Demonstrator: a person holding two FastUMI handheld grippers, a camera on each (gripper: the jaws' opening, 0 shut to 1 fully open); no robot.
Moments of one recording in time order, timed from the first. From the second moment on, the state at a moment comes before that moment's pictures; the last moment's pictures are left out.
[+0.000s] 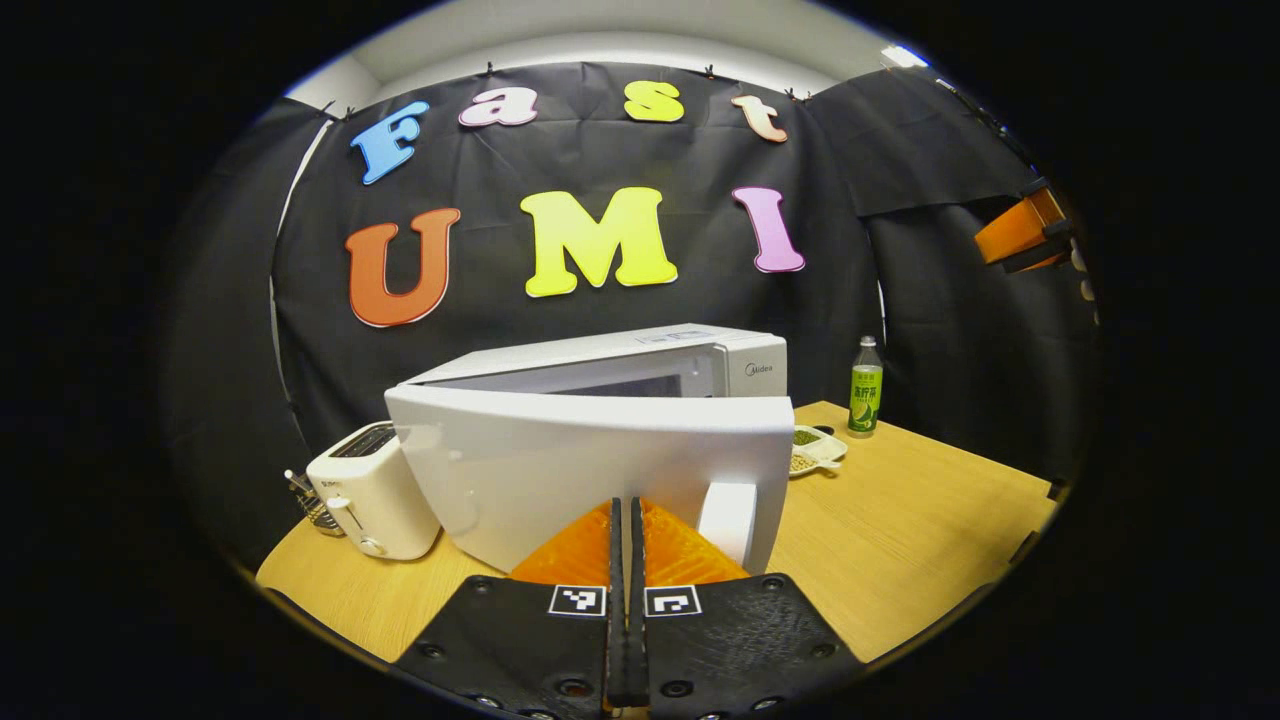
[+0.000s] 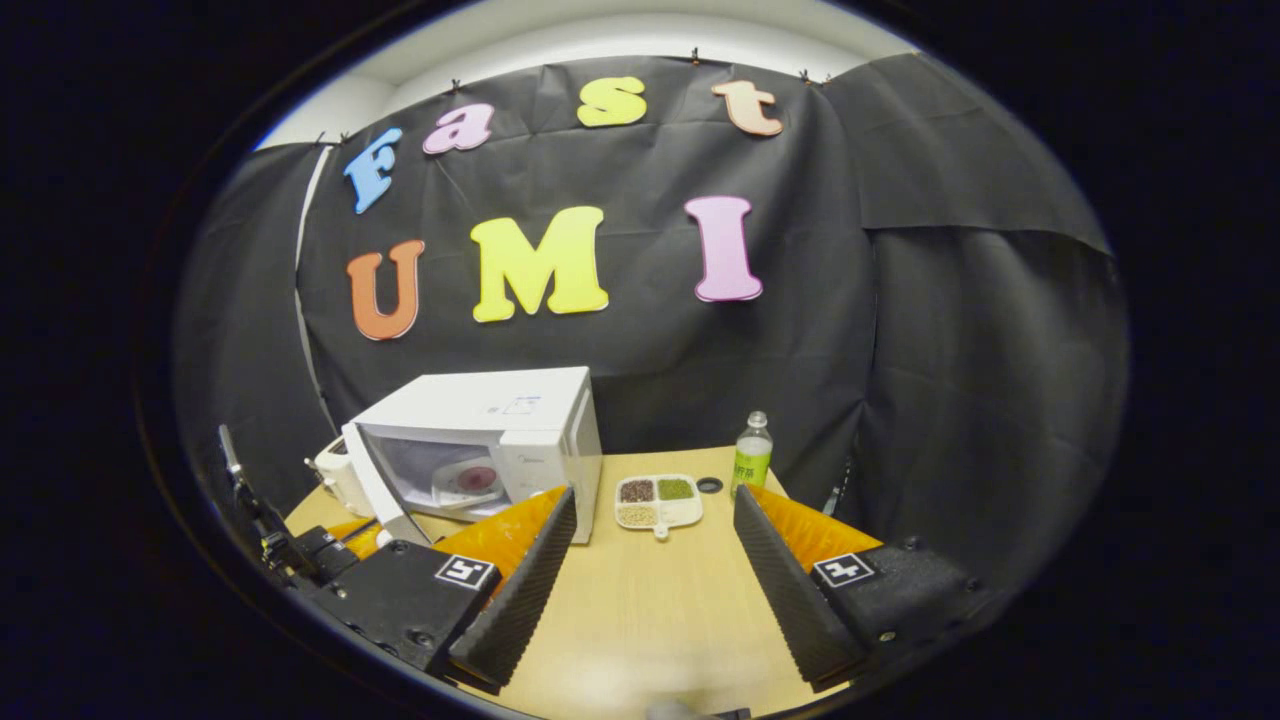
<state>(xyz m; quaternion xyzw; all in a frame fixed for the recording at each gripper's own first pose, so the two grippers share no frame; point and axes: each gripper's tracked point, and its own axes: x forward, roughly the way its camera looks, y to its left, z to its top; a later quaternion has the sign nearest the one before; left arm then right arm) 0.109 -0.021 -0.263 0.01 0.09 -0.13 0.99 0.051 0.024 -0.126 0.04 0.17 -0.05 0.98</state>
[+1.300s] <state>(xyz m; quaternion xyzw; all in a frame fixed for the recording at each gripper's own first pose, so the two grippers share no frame) 0.230 -0.096 -0.280 0.00 0.11 -0.10 0.99 0.121 0.000 -0.151 0.05 0.20 0.00 0.98</state>
